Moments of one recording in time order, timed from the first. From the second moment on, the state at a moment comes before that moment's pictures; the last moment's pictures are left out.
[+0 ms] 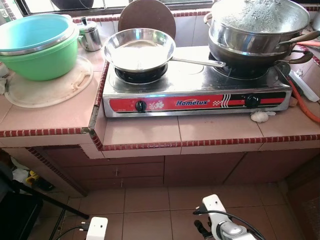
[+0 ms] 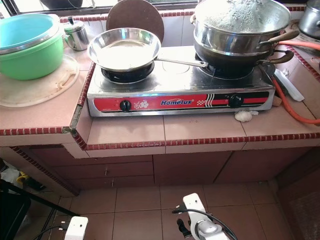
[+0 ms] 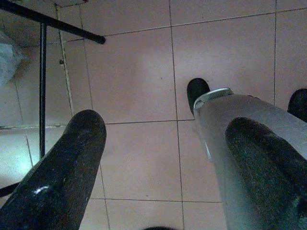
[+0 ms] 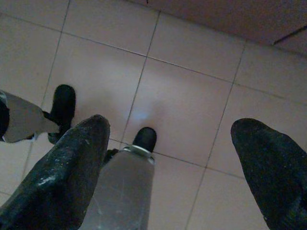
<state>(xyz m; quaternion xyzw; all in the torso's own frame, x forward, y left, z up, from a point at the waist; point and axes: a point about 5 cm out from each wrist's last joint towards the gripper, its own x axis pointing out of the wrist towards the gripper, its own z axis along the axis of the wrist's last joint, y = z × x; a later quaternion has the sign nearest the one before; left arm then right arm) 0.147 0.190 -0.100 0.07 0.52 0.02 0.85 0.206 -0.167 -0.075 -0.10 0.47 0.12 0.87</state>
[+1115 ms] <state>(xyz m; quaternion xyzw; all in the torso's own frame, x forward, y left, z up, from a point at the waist) 0.146 0.193 -0.100 0.09 0.52 0.01 0.85 0.207 -0.168 -0.074 -0.08 0.47 0.11 0.87</state>
